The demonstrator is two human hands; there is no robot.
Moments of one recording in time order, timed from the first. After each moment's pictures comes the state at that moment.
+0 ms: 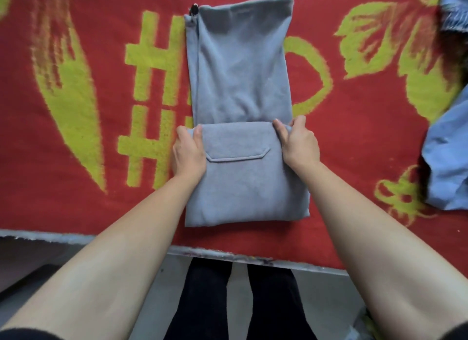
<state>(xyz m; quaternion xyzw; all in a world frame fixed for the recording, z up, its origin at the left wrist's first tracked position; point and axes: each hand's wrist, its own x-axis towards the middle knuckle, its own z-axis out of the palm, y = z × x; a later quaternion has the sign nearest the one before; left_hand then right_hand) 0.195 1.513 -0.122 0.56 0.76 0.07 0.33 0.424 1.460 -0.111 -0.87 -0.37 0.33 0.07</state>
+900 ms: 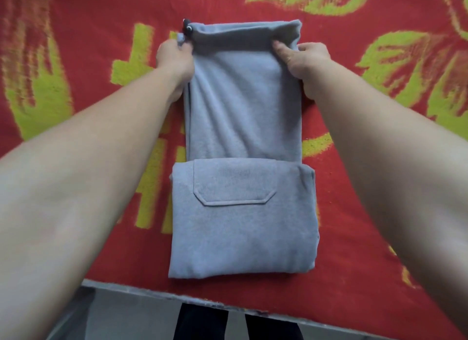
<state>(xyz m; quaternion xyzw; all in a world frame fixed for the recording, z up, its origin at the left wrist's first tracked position) 0.251 1.746 -0.160 0.52 0.75 0.14 0.39 0.481 1.679 -0.124 -0.82 -0.25 0.47 0.21</state>
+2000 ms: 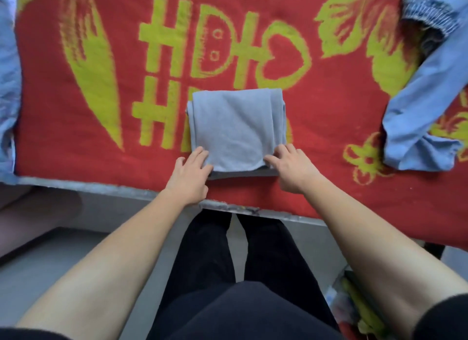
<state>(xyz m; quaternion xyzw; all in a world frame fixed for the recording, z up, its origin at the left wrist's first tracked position) 0.138 1.393 -0.021 0.83 0.38 -0.32 0.24 0.418 1.338 -0.016 -0.58 -0.71 0.31 -0.26</state>
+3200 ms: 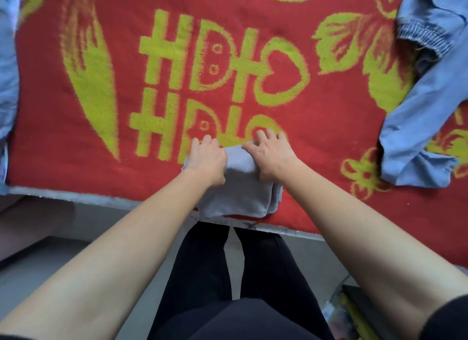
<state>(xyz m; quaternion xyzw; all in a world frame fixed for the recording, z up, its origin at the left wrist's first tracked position) 0.224 1.450 0.011 0.83 0.37 -0.38 0.13 0.387 1.415 0.000 -0.57 -0.72 0.26 -0.30</state>
